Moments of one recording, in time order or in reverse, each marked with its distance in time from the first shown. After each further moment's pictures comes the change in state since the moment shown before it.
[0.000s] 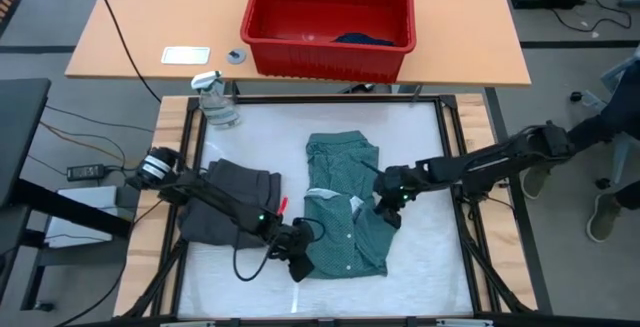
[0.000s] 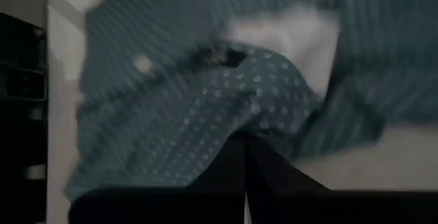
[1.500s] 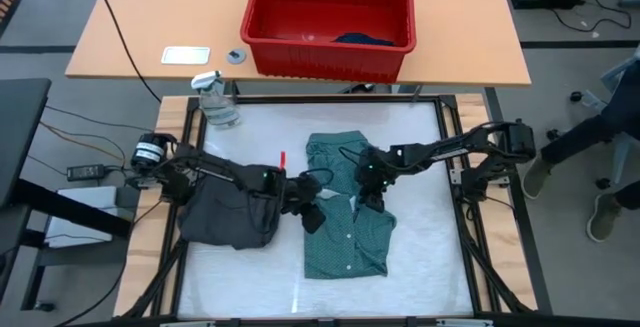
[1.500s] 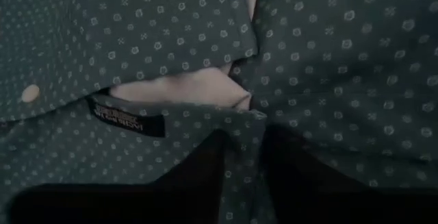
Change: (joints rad) left arm 0.292 -0.095 0.002 -0.060 -0.080 0.252; right arm -0.241 0.333 0.150 0.000 -0.172 -0.353
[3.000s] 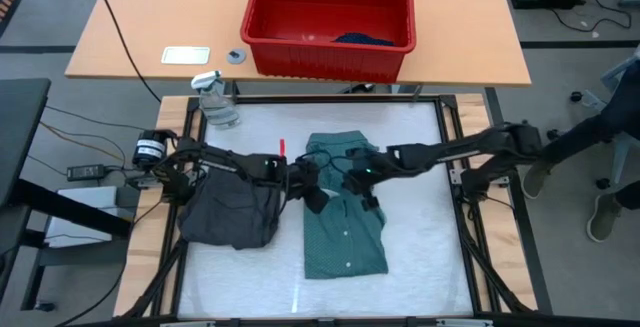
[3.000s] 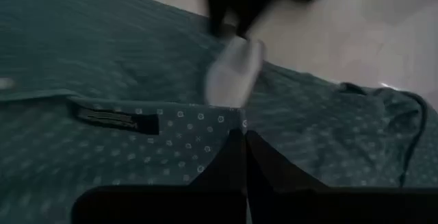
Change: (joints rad) left arm 0.096 0.000 0.000 -0.017 -0.103 -0.037; right arm 0.117 -0.045 0.202 -0.041 0.350 -0.555
